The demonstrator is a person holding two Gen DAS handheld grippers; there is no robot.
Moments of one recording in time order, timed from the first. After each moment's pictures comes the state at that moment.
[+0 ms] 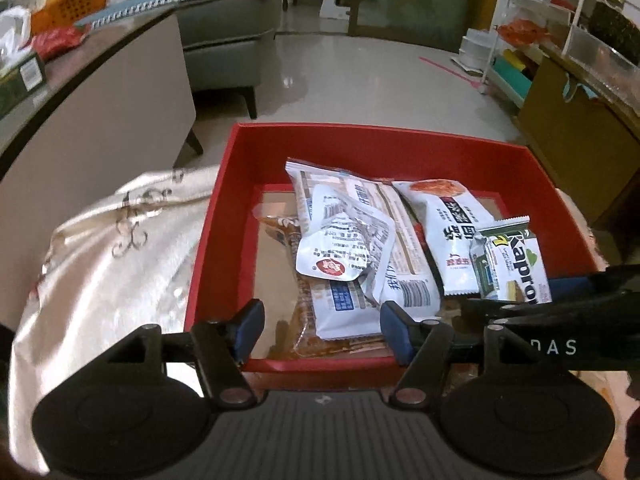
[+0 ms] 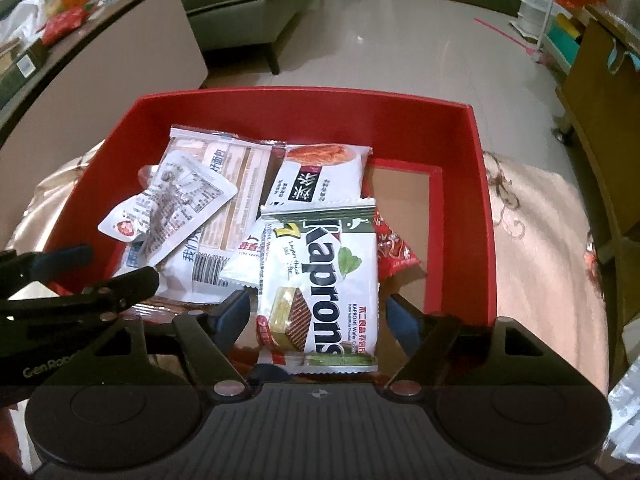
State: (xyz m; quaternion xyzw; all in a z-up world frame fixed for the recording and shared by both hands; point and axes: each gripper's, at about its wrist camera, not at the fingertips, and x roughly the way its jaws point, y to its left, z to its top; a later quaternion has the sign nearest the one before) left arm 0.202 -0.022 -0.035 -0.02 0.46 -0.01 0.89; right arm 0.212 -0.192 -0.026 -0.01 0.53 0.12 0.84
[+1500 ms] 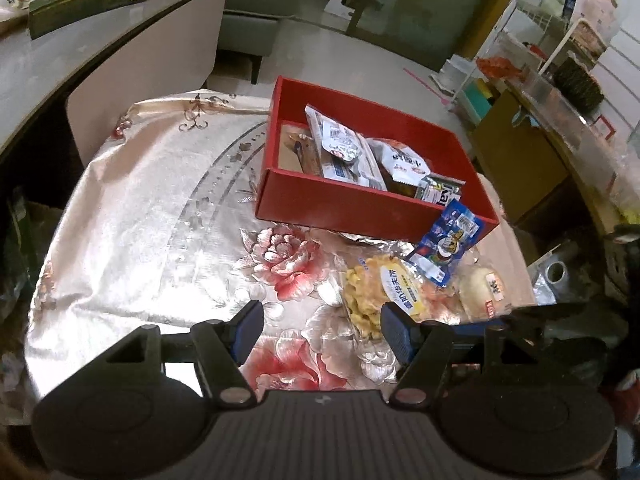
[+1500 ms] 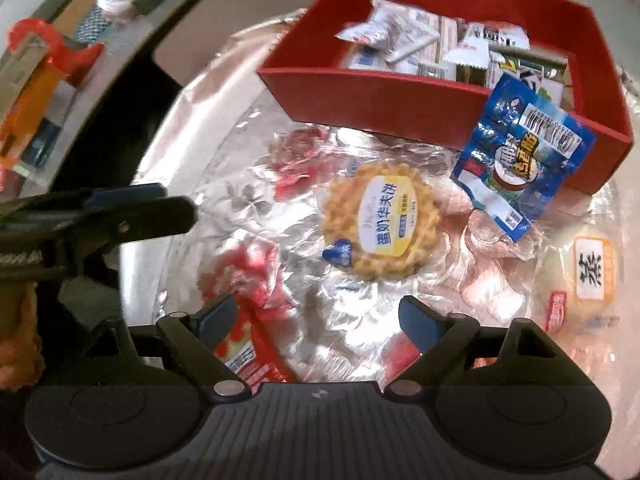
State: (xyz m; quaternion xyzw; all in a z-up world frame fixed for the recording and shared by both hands) left arm 0.033 0.037 0.010 -0.15 0.46 -0.05 0.87; right arm 0.066 -0.174 -0.008 0.00 0.59 0.32 0.75
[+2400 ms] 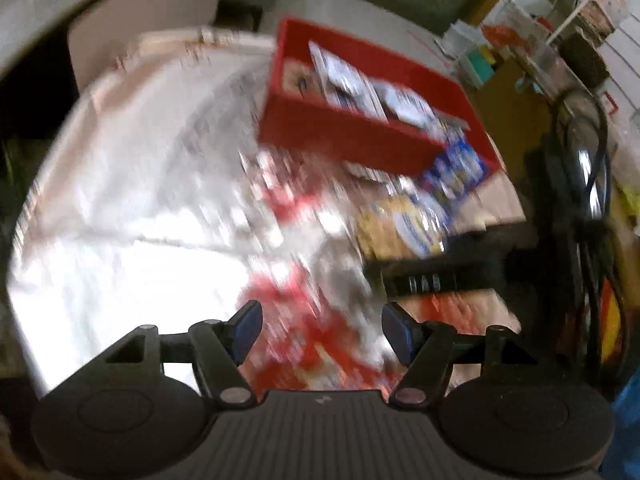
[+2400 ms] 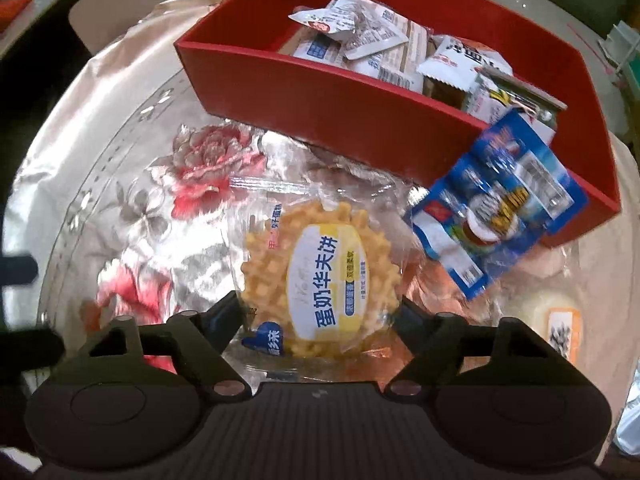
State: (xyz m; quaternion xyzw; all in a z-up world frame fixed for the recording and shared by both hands) left arm 0.005 0.029 -0.022 -0.17 0.53 -0.07 0.83; right arm 0.089 -0.134 -0.043 -0.13 0.58 0.22 0.77
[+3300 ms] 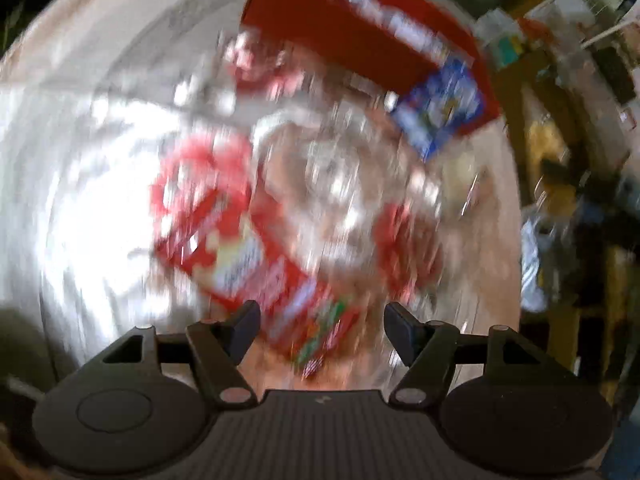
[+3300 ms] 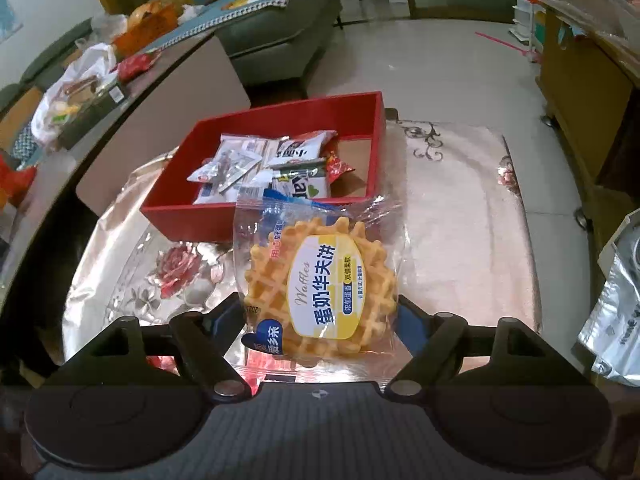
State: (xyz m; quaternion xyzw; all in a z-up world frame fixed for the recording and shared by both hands) left arm -0.023 -0.025 -0.065 -0.26 0.59 -0.03 0.77; right arm 0.065 -0.306 0.042 0.06 0.48 0.19 0.86
